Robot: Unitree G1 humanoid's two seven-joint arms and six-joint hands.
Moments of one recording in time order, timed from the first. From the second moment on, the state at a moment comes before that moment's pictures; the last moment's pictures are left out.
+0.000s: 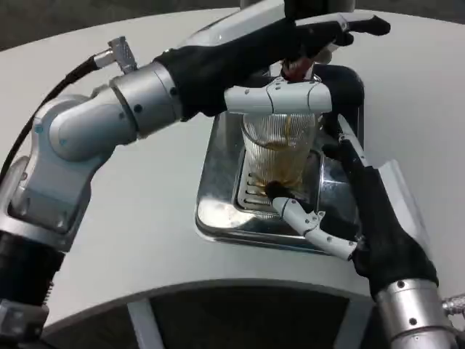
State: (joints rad) left arm -0.99 0.50 -0.17 0.24 0.09 -0.29 -0.67; right arm -0.10 0.01 0.20 -0.46 -0.56 0.25 -0.03
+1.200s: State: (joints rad) left arm -1.03 0.51 -0.17 0.33 0.08 -0.36 -0.68; right arm -0.25 0.00 0.19 -0.16 -0.51 0.12 -0.18
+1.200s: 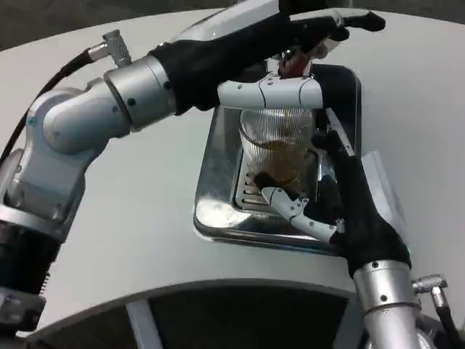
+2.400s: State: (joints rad) left arm -1.03 0.54 -0.15 0.28 0.08 -0.34 -0.71; right arm -0.39 0.03 0.20 -0.03 -0.51 0.14 -0.24
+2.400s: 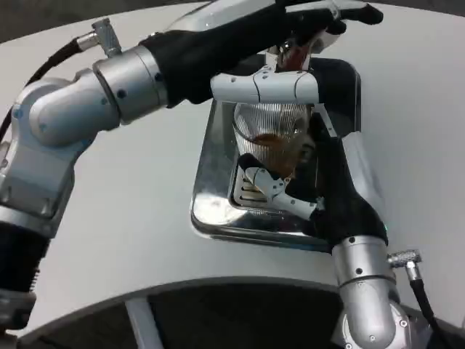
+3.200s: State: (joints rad) left arm -1.03 0.54 -0.14 0.27 0.08 -0.34 -0.72; right arm -0.43 0.05 0.20 0.02 -0.51 0.18 -0.25
